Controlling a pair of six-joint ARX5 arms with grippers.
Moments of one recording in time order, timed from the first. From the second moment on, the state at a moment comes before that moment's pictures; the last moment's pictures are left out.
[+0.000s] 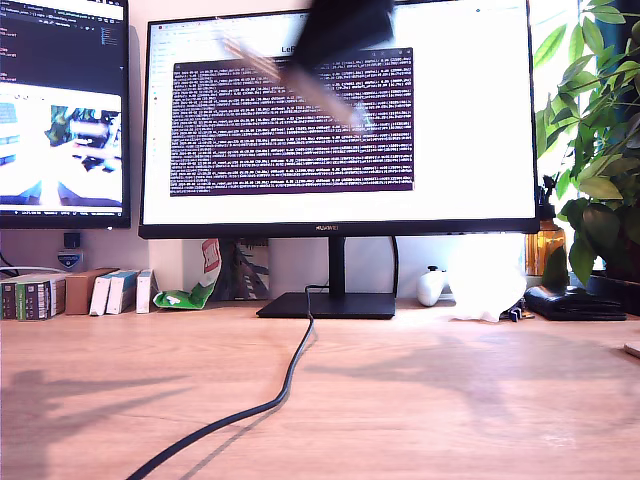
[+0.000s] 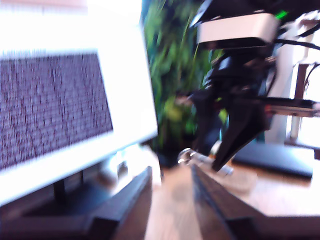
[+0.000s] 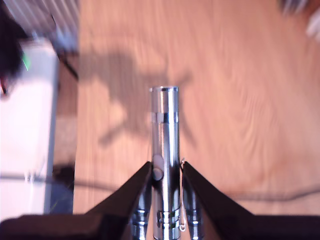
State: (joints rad) left arm -0.09 0.62 0.38 0.47 0.93 -0.15; right arm 0.69 1.54 1.50 -0.84 -0.50 -0.62
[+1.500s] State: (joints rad) left arm -0.28 0.98 0.42 1.28 0.85 -0.68; right arm 0.85 1.56 1.69 -0.70 -0.59 -0.58
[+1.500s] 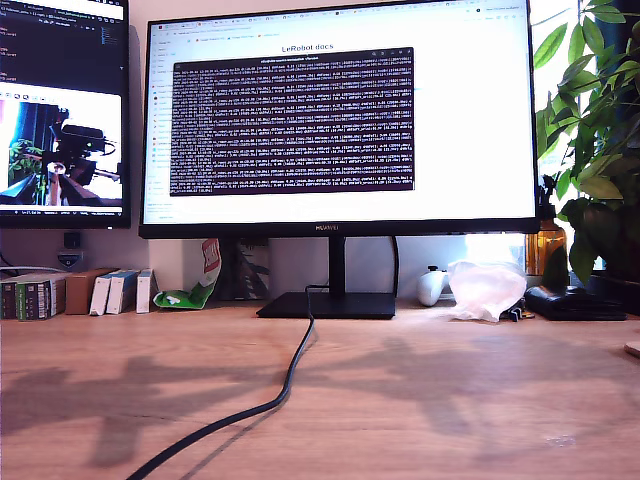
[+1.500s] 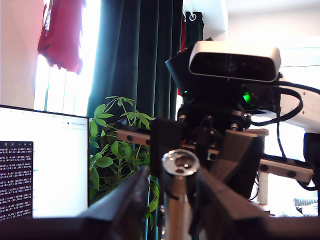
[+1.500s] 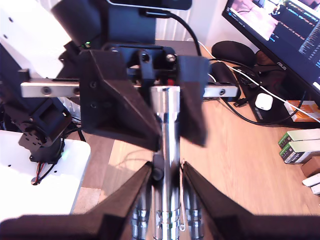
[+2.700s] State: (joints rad) left arm -0.21 0.98 0.42 1.22 1.01 -0.54; right arm 0.63 1.56 1.69 -0.98 -0.53 -0.55
